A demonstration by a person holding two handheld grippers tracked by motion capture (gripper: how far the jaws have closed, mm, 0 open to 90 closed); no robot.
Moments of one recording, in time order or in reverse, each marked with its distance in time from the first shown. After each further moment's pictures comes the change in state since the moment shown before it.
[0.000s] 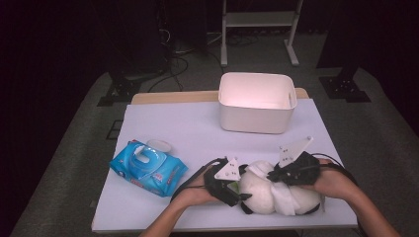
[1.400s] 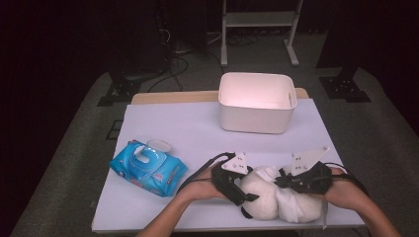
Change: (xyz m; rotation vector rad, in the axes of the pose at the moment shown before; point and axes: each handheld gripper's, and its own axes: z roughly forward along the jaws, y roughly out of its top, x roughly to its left) left arm 0.009 0.018 0.015 0.009 -0.131 -0.042; right arm 0.015 -0.023 -0.012 -0.060 -0.033 0.001
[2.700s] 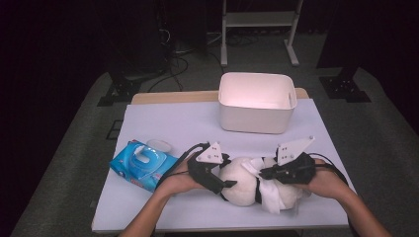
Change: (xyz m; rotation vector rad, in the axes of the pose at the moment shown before) left arm 0.015 -0.017 -0.058 0.006 0.152 -0.025; right arm -0.012 0.026 0.019 -0.086 0.050 -0.005
